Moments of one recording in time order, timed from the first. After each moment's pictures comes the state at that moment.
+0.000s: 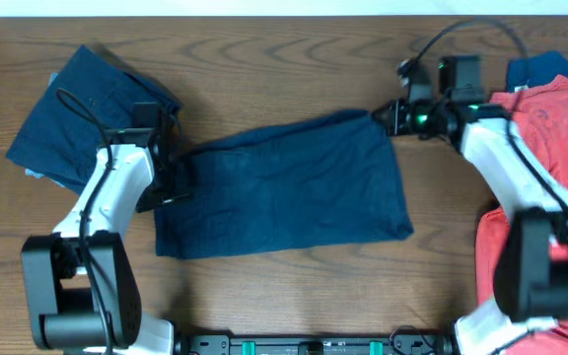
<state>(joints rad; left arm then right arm) 0.02 1.67 1.08 -0.94 -0.09 -0.27 0.06 1.76 1.25 -0.40 -0.61 0.10</state>
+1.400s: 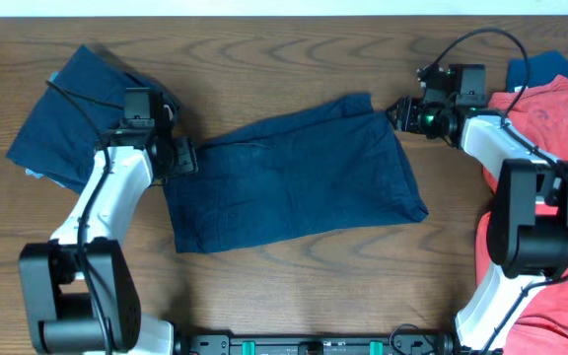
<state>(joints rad) 0.02 1.66 1.08 -0.67 0.01 -0.21 -0.02 2.02 1.25 -0.20 -0.42 0.17</state>
